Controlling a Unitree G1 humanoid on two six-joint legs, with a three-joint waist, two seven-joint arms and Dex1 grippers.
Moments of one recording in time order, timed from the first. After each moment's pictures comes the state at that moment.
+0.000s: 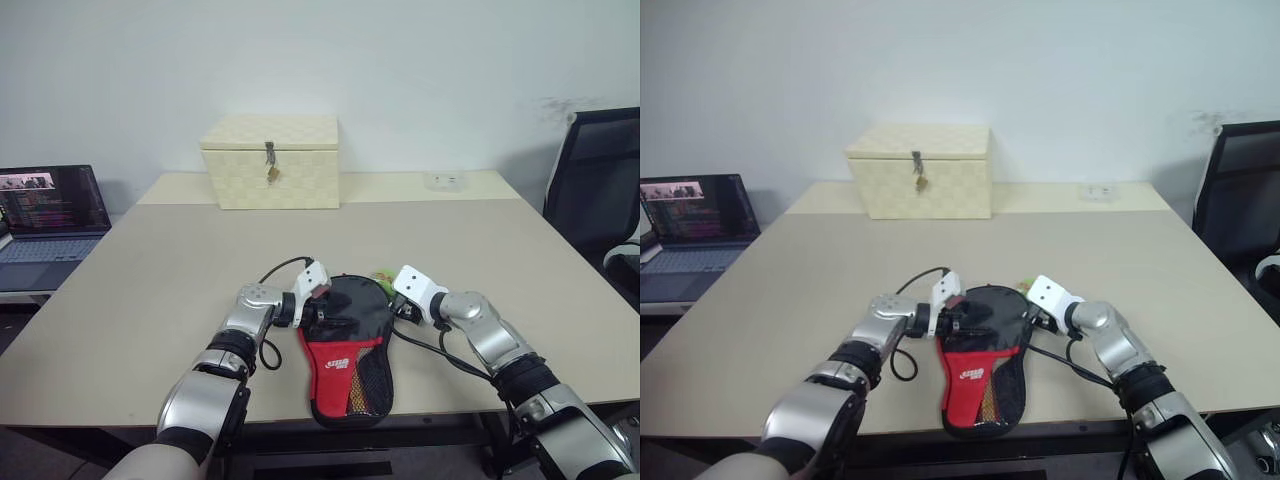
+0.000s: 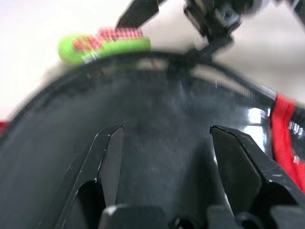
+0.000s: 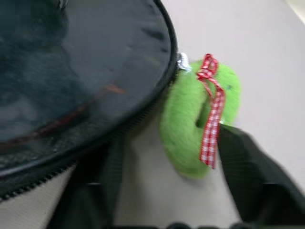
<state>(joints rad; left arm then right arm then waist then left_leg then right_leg) -0.97 0.27 -0.08 1.15 0.03 -0.23 -1.24 -0.73 -0.41 0.33 0.44 -0.17 0.24 0.62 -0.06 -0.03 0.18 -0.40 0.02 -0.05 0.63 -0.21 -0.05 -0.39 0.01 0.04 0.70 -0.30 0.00</state>
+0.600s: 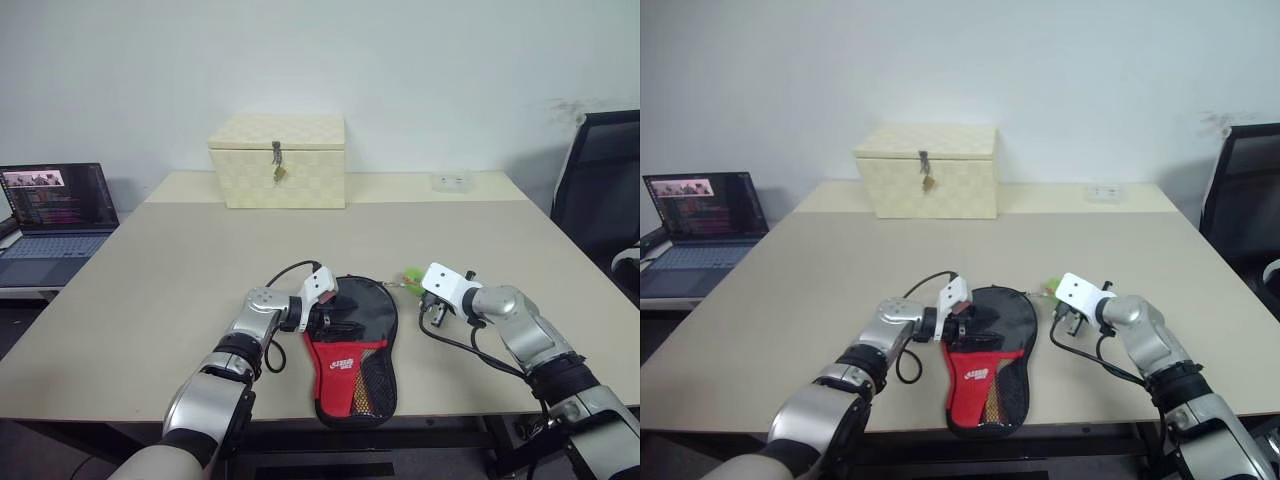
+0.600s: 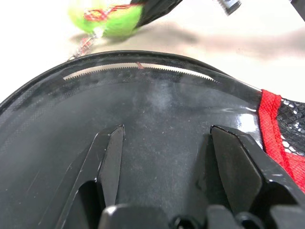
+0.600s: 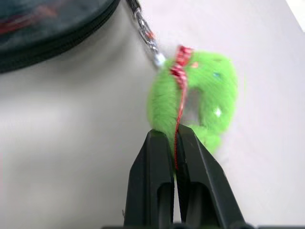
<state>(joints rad) -0.98 0.24 -0.10 1.16 0.03 -0.24 -1.23 -0.64 -0.62 0.29 0.26 -0.21 0.27 0.72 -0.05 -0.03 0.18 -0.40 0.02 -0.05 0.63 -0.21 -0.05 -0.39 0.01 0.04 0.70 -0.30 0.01</state>
